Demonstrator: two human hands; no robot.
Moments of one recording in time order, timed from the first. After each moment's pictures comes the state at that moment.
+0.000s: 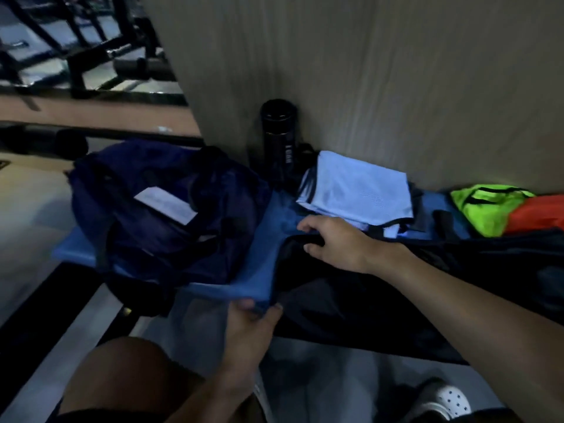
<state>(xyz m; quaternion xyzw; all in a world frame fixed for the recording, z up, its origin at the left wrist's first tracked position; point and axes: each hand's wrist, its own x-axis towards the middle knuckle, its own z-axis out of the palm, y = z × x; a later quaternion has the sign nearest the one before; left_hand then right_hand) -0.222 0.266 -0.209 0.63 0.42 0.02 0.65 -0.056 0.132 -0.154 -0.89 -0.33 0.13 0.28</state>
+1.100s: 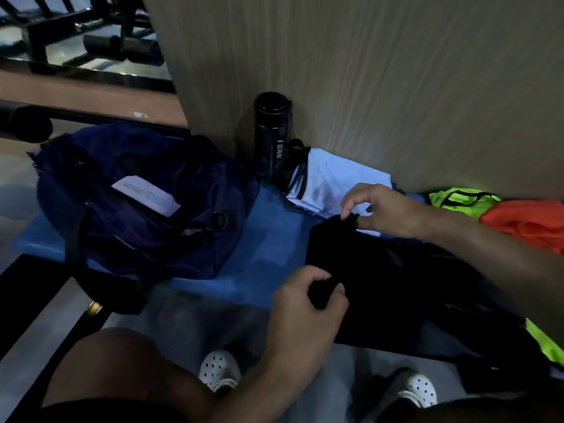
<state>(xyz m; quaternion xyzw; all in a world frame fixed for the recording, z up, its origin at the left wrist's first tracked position) -0.219 0.218 -0.155 0.77 0.12 0.11 0.62 -0.019 0.077 -0.108 -0.90 -0.34 0.13 0.25</state>
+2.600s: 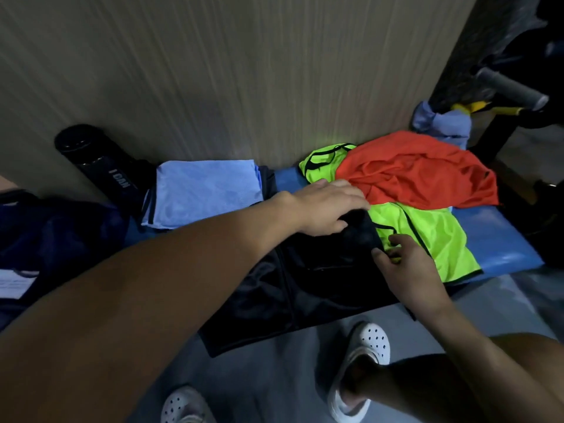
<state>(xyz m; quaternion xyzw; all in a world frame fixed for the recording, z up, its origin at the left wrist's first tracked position) -0.014 0.001 -0.140 0.85 -0.53 -0.06 -0.01 -0.157 -0.143 -0.200 -0.89 0.22 -0.06 0.39</state>
